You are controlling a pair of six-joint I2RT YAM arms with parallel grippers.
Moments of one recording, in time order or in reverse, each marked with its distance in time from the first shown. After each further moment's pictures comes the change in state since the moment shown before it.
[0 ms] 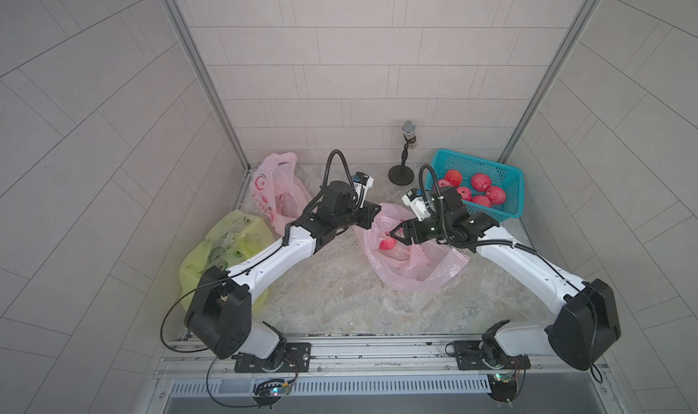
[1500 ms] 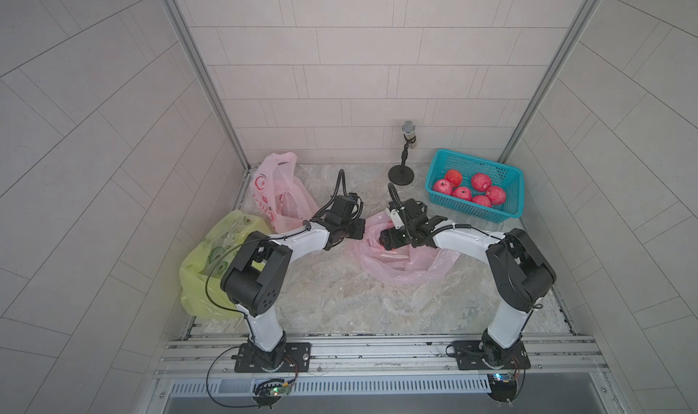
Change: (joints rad) left arm 0.083 0.292 -0.066 0.005 -0.190 -0.004; right arm 0.063 0.425 0.005 0.266 0.362 -0.013
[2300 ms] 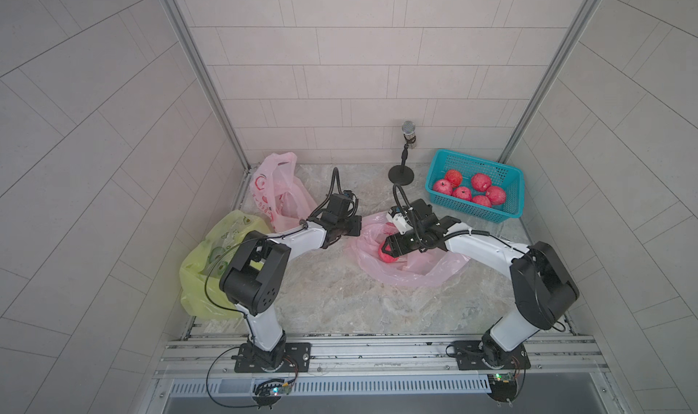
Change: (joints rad) left arm 0.028 0.000 -0.013 0.036 0.002 -0.024; right arm -0.002 -0.180 -0.039 -0.177 -0.253 -0.022
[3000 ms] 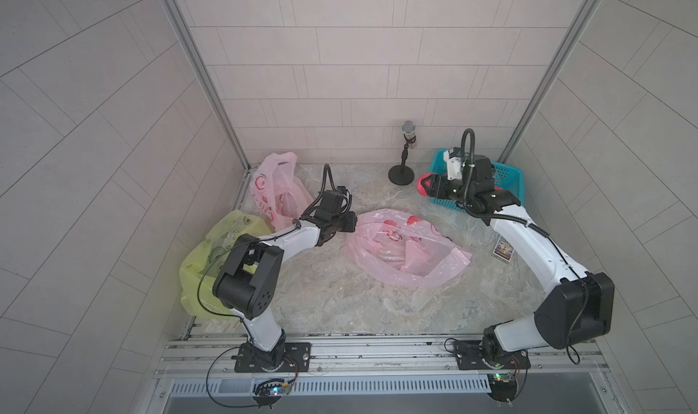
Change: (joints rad) left arm 0.048 -0.043 0.001 -0.005 0.032 0.014; right arm -0.377 -0.117 0.274 0.067 0.183 0.098
